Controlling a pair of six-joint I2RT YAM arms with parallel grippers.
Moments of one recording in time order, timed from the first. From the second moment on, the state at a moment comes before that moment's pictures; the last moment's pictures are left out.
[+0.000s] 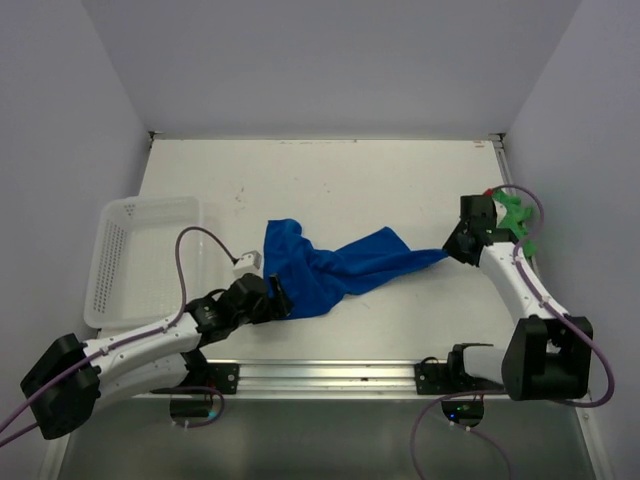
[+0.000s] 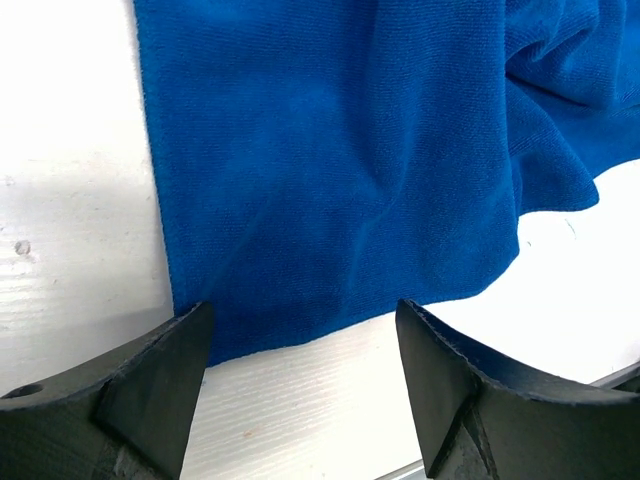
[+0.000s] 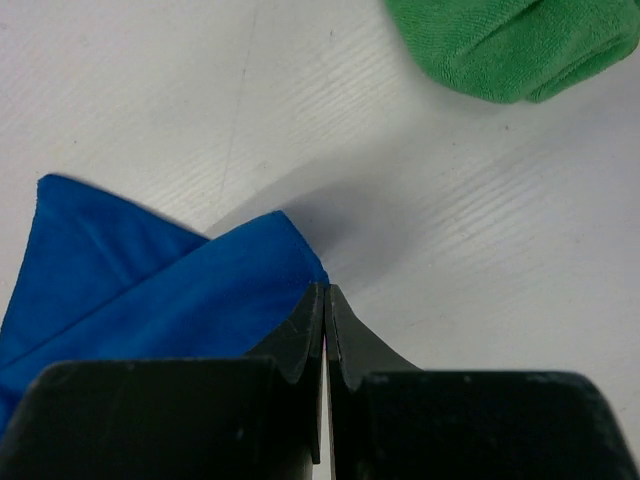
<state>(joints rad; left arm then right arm) -0.85 0.94 0.32 -0.19 -0.22 -0.97 0.03 1.27 0.86 -0.58 0.22 0.58</state>
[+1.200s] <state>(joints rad) -0.87 0.91 0.30 -0.31 -0.32 -1.05 0.02 1.17 0.65 -0.45 0.08 0.63</state>
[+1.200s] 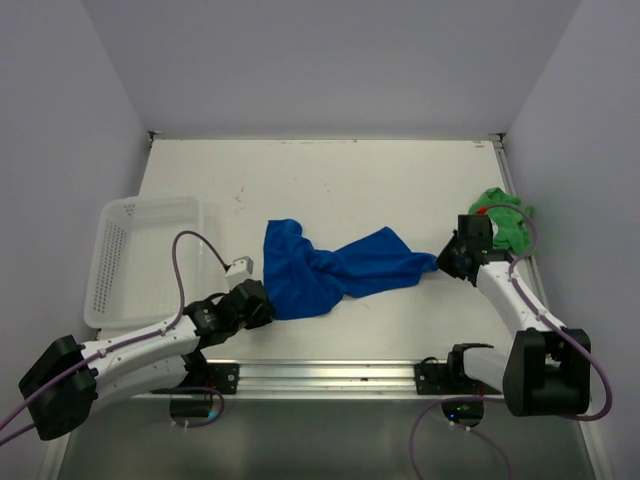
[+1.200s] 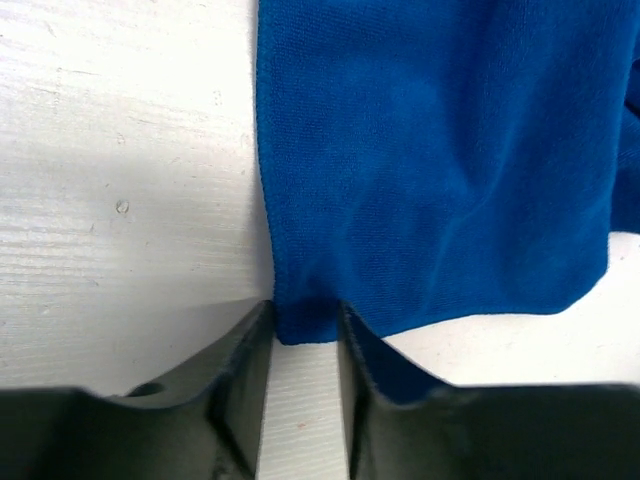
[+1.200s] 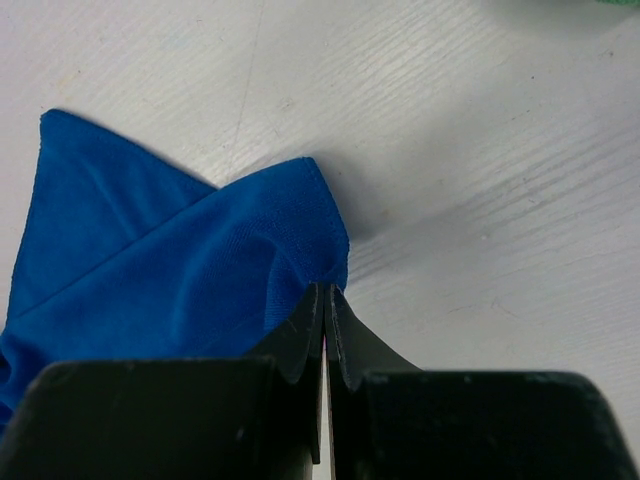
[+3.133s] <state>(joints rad) -0.61 1.06 0.81 -0.35 -0.35 -0.73 0.02 1.02 0.77 -0.60 0.09 0.64</state>
